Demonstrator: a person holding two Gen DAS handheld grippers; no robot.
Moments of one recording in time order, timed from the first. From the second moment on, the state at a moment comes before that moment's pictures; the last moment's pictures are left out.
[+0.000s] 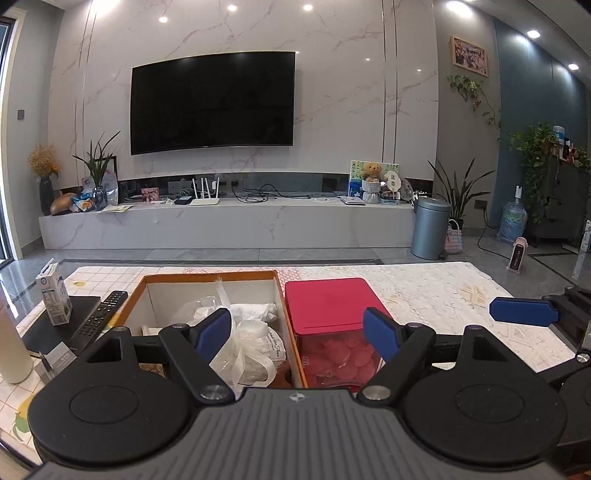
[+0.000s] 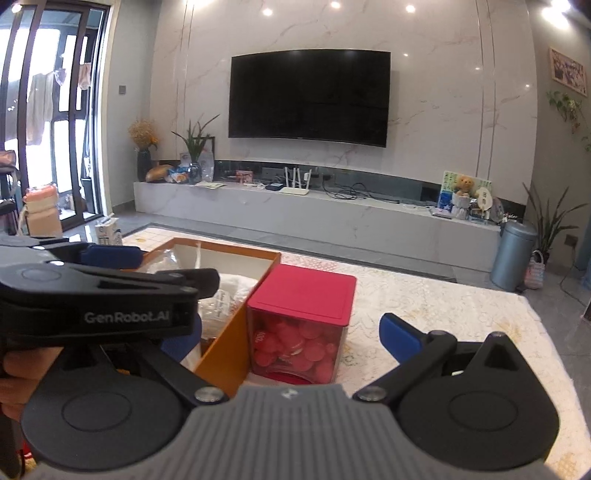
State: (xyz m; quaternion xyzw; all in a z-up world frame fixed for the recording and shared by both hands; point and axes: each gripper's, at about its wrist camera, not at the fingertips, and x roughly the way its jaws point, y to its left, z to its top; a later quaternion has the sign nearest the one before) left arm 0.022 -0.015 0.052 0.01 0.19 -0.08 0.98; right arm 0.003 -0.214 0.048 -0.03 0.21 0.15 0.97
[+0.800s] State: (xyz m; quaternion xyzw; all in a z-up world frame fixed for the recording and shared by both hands) left arm 0.019 -0.017 0.048 0.03 0.19 -0.09 0.98; right arm 0.003 -0.213 0.043 -0.02 0.22 0.15 0.96
